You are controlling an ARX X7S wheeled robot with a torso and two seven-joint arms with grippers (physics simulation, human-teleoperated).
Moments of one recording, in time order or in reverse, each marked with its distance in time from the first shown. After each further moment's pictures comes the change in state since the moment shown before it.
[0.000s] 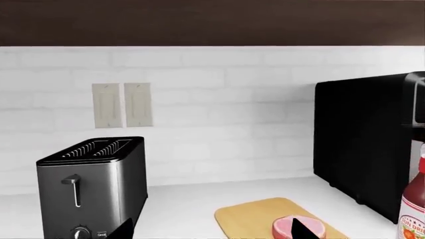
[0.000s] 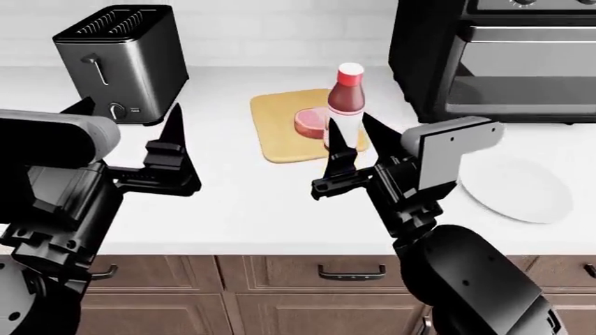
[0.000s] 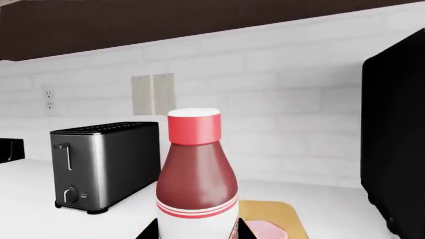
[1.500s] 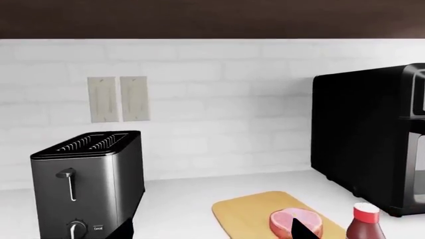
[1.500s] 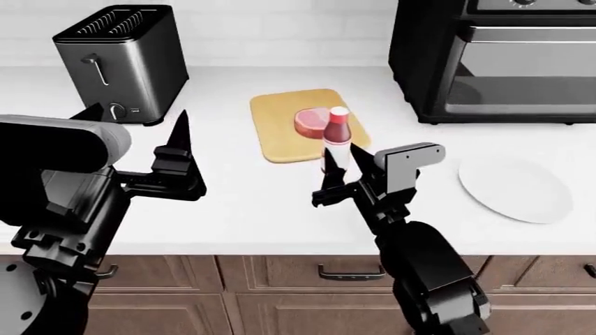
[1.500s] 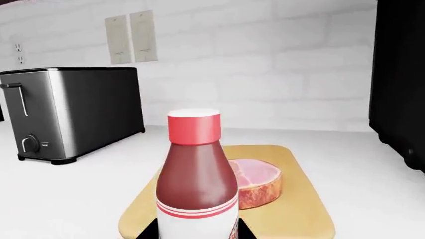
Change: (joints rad) left arm 0.014 -0.004 0.036 -0.011 0.021 0.024 0.006; right arm 0.072 -0.144 -0.061 0.710 -0.144 -0.391 -0.283
